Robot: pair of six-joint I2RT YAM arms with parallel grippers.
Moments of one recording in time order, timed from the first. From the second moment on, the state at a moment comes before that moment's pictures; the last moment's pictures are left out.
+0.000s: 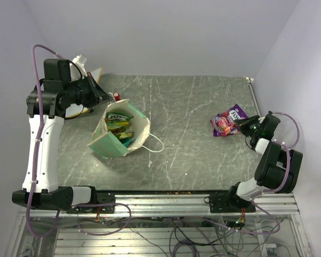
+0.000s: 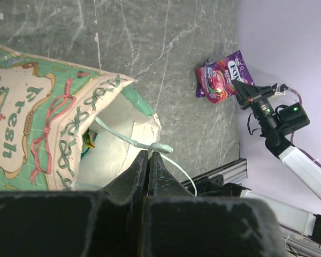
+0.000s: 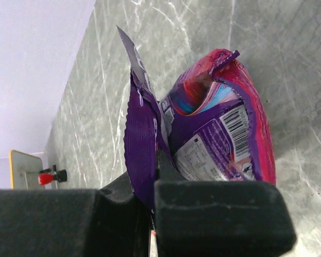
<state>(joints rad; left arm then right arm) -0.06 1.28 1.73 -1.09 0.49 -0.52 -0.44 1.48 0.59 0.38 -0.48 0.75</state>
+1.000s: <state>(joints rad) -0.06 1.30 1.74 -1.08 0.49 -0.53 -0.42 1.62 0.91 -0.05 -0.38 0.78</state>
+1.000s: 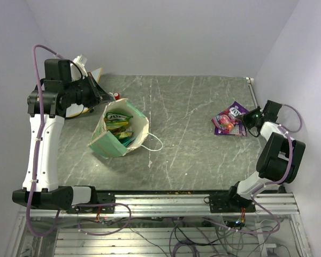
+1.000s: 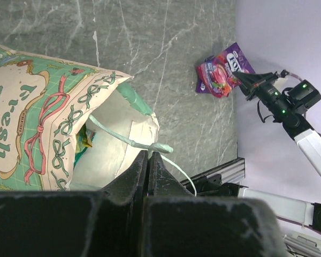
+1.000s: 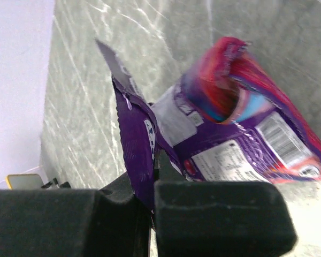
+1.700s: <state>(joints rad) -0.06 1.29 1.73 -1.08 0.50 -0.53 -0.45 1.75 0.88 0.03 -0.33 0.77</state>
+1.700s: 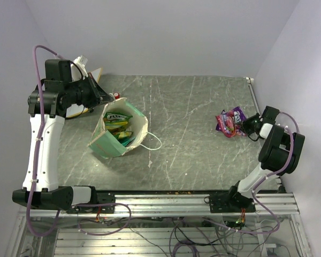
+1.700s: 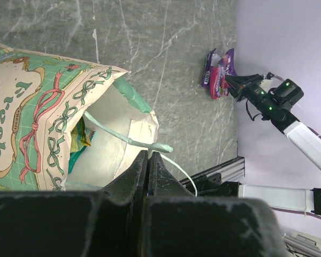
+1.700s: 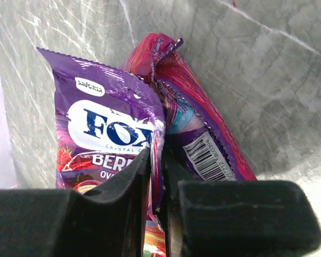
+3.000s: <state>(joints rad) -0.06 1.33 1.75 -1.07 0.51 -0.51 -0.31 1.53 0.82 0.13 -0.04 1.22</state>
